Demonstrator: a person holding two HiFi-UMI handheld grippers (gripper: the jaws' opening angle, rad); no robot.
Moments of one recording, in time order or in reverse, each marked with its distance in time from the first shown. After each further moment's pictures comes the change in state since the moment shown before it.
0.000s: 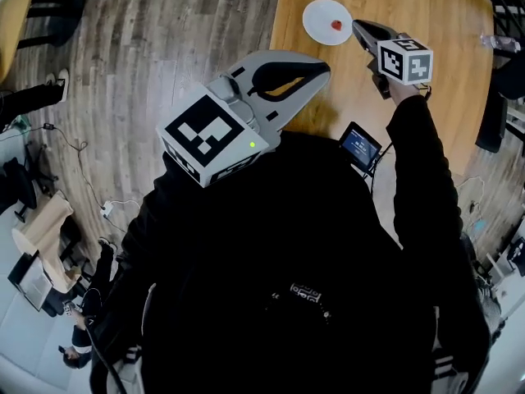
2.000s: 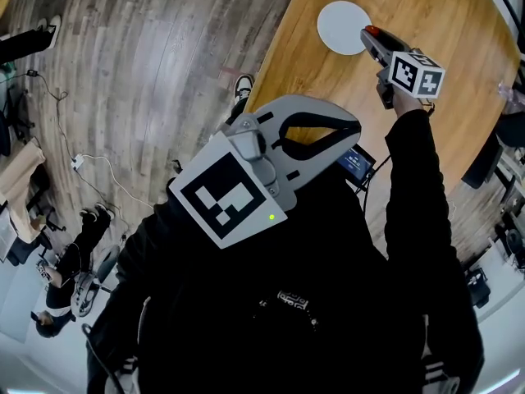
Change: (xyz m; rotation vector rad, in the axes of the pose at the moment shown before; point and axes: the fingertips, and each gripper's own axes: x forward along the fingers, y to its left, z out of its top) left arm 0.047 -0.051 0.028 -0.079 -0.025 0.022; right arm 0.007 -0.044 -0.014 0.076 0.121 0.108
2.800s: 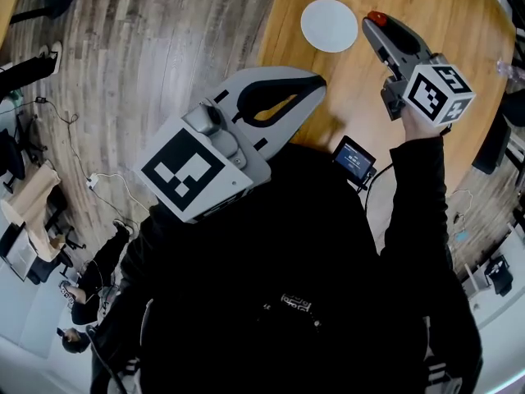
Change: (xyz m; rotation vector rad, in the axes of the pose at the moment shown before) left arm -0.015 0.054 0.011 -0.144 -0.017 0.130; right arm -0.088 0.074 0.089 -0.023 -0.269 0.066
